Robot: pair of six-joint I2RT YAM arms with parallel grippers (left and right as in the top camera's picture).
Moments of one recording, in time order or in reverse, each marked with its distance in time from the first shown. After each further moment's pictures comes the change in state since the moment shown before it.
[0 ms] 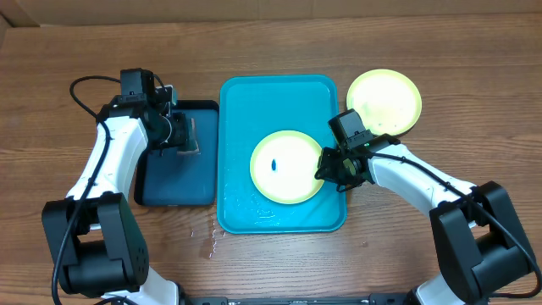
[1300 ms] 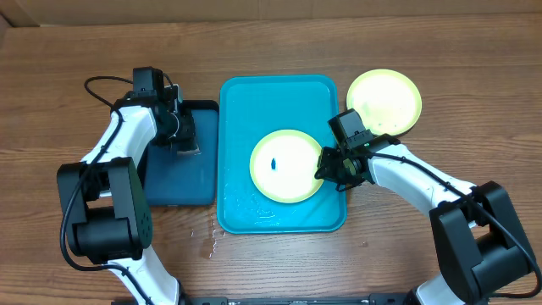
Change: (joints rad) left arm -0.013 0.187 0.055 0.101 0.015 -0.058; right arm 0.000 0.000 0.000 0.008 0.000 0.000
